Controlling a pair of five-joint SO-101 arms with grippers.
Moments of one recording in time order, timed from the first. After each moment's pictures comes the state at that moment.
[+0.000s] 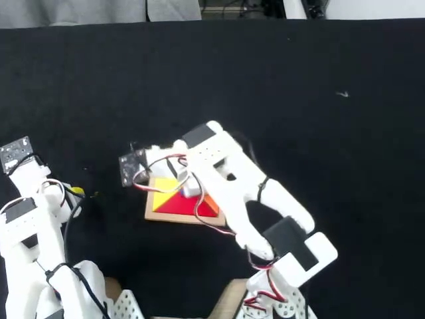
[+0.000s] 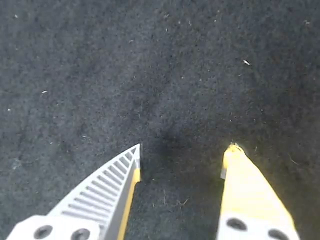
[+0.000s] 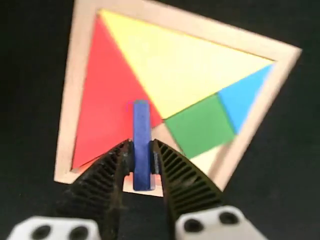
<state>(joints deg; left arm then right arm) -36.2 -39.0 68.4 46.7 -4.6 -33.5 5.3 18.1 68.5 67.0</state>
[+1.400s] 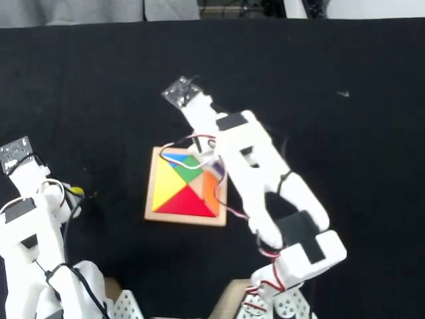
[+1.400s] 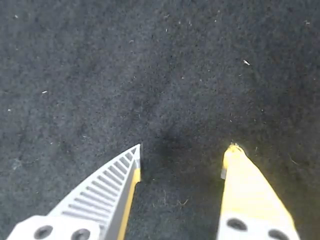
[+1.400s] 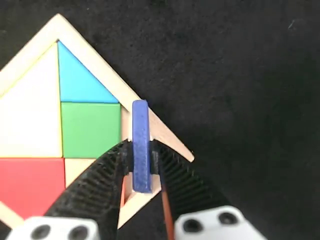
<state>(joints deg) -36.2 -39.0 68.4 46.7 -4.6 -21.7 7.2 20.4 54.0 22.8</state>
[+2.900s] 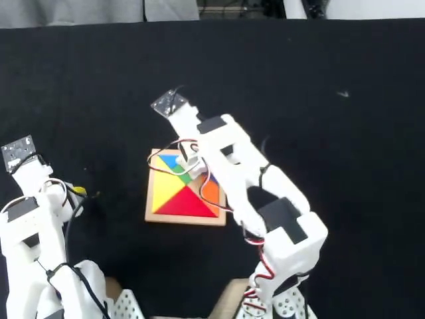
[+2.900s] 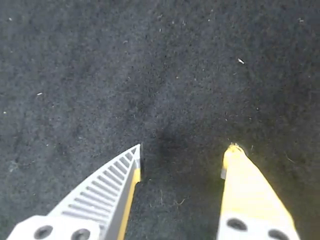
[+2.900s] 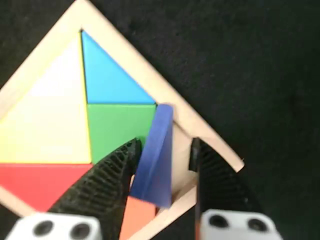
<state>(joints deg) -35.3 -39.0 68.4 46.7 -4.6 -26.5 14.6 16.0 59.3 16.7</state>
